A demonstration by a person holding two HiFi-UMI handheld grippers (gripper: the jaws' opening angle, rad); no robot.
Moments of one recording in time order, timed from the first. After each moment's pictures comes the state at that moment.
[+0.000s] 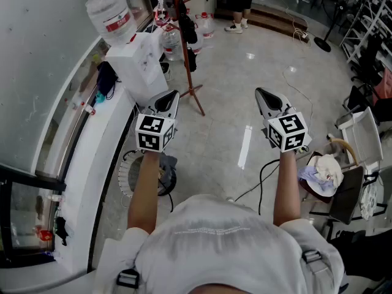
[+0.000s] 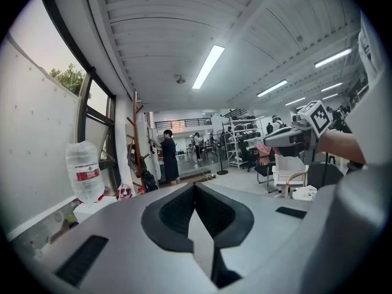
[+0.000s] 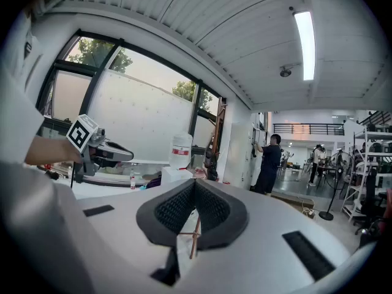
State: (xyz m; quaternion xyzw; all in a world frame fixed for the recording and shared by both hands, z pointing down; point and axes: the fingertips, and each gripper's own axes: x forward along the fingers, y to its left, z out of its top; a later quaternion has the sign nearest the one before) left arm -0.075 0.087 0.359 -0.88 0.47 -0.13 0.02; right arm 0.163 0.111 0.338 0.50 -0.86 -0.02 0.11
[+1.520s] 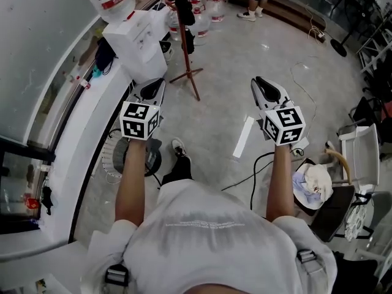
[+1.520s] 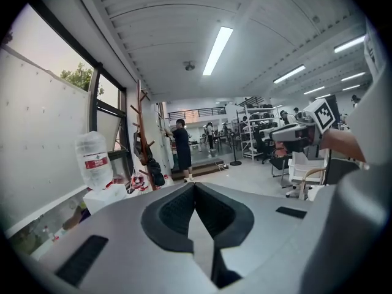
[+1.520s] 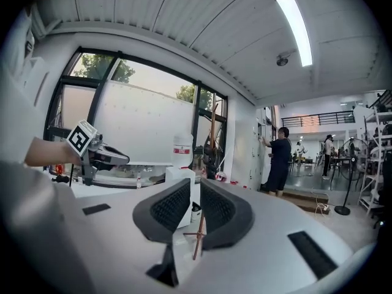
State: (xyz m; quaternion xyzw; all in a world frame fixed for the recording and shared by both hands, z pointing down) left arm -0.020 0.060 0.398 -0.83 0.53 -0.16 -0.01; right arm 0.248 0.055 0.374 0.46 -0.88 0.00 0.08
